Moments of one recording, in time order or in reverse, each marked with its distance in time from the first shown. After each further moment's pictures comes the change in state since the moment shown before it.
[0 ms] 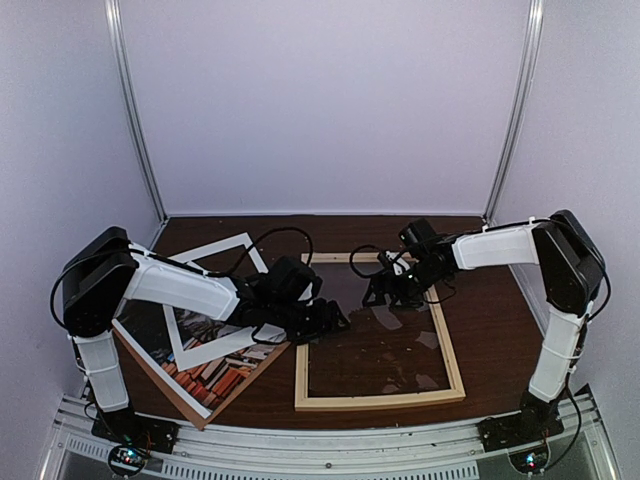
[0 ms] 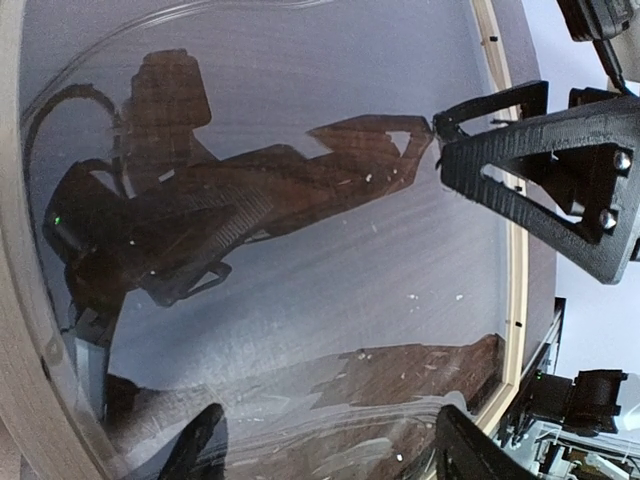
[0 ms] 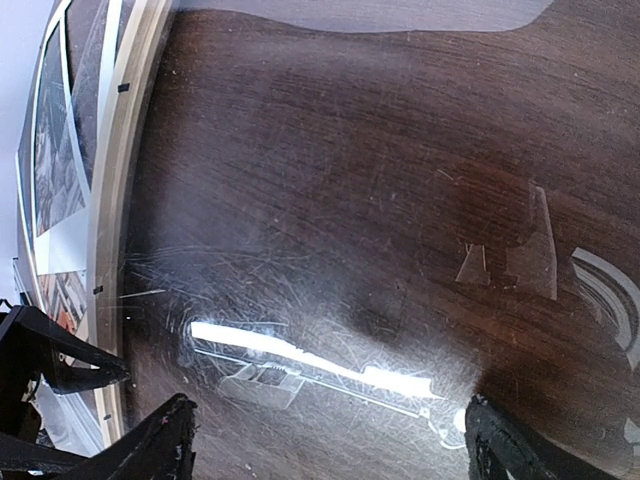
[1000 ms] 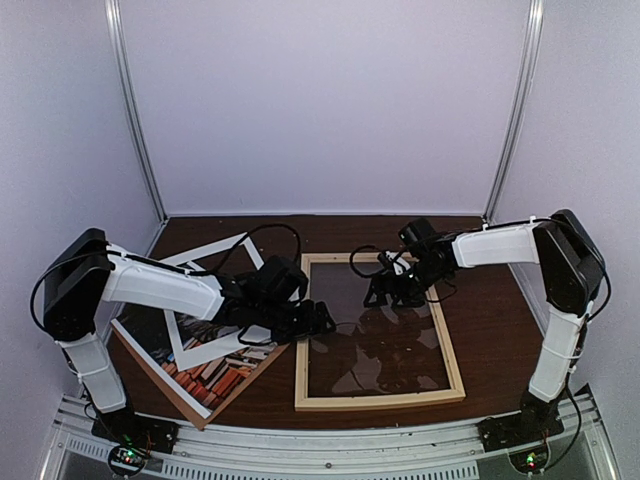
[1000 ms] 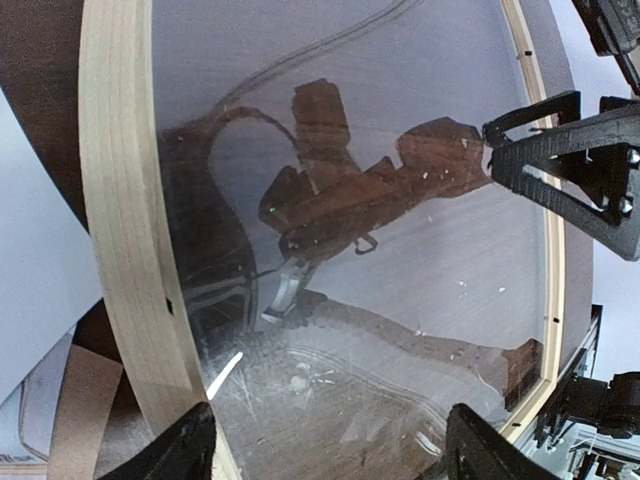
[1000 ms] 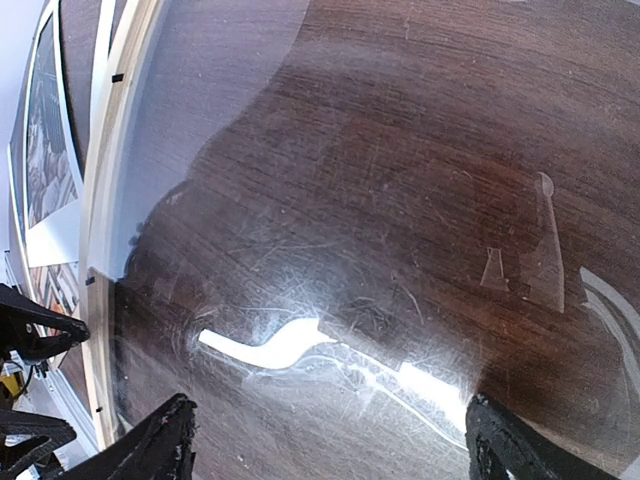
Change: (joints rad) left arm -0.001 -0.099 -0.053 -0.118 -0.111 0.044; right arm -0.006 0.000 0.018 -0.046 0.012 -0.030
